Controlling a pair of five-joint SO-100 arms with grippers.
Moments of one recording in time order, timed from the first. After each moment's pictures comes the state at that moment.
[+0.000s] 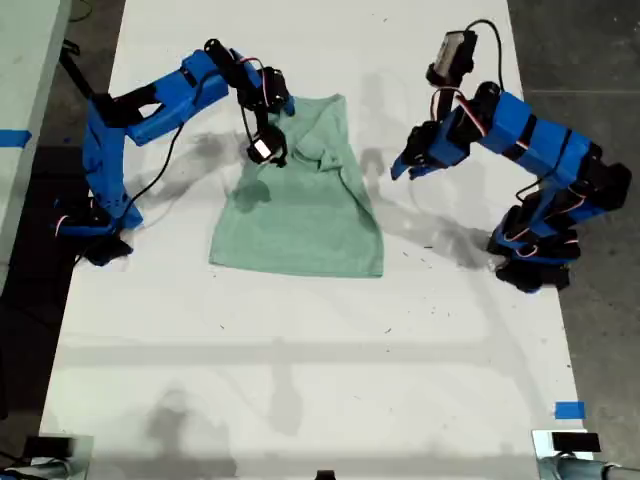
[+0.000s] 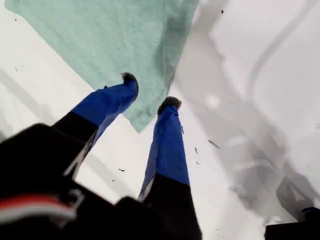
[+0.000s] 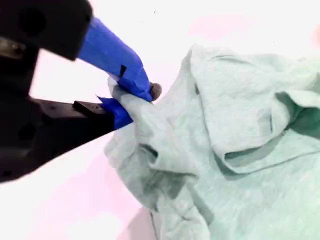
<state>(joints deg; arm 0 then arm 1) -43.2 53.6 50.4 64.2 36.7 22.6 113.4 95.9 84.5 -25.3</state>
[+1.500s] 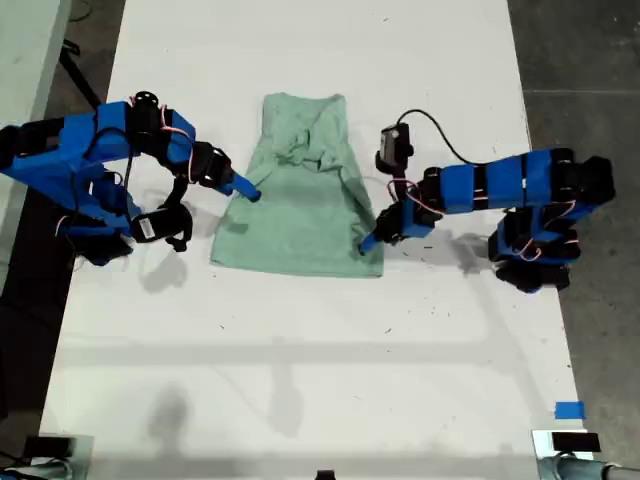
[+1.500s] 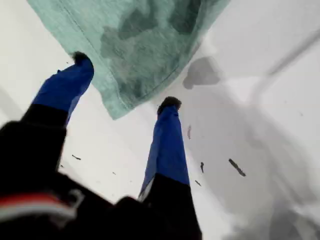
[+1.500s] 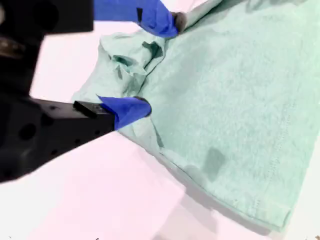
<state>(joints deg) -14.2 114.1 103.8 80.4 27.8 3.4 99.6 120.2 54.2 -24.2</state>
